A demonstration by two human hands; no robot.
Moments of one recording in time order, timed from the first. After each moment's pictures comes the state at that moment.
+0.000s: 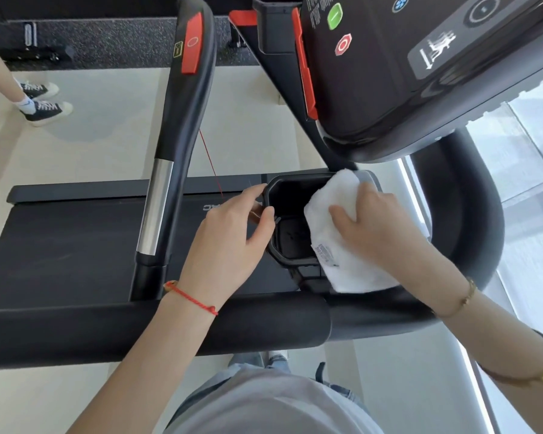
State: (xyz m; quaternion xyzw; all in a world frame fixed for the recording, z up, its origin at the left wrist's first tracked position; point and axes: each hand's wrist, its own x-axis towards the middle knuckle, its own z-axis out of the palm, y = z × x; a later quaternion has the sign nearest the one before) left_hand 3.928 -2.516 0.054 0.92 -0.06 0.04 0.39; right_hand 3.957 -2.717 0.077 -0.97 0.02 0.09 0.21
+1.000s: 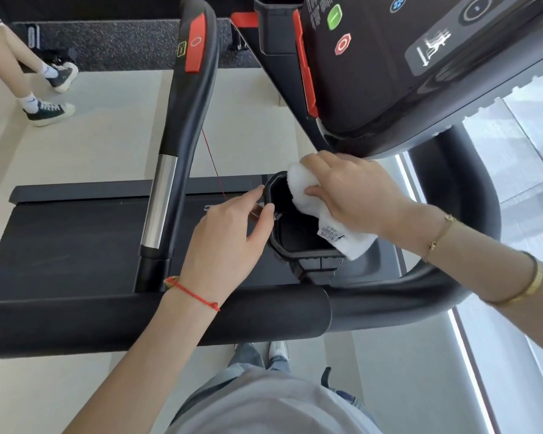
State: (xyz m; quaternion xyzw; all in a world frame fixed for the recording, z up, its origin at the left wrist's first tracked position) left_hand 3.921 -2.514 0.055 0.93 -0.05 0.05 0.36; right_hand 3.998 -2.714 0.068 -0.95 -0.31 -0.08 0.01
